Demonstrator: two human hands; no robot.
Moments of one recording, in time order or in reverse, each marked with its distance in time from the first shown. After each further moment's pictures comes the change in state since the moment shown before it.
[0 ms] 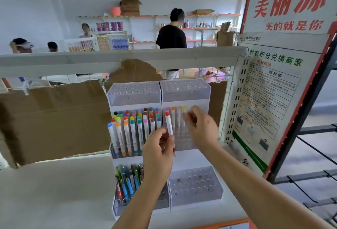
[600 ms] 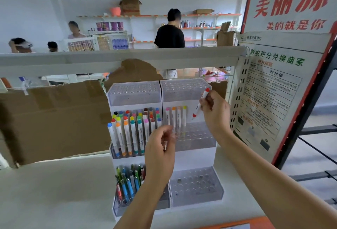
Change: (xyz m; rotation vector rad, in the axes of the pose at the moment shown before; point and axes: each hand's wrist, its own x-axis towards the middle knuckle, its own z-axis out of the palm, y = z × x) left_hand 0.000 0.001 0.002 -0.036 0.012 0.044; right_hand 0.034 0.013 -0.024 0.167 0.136 0.104
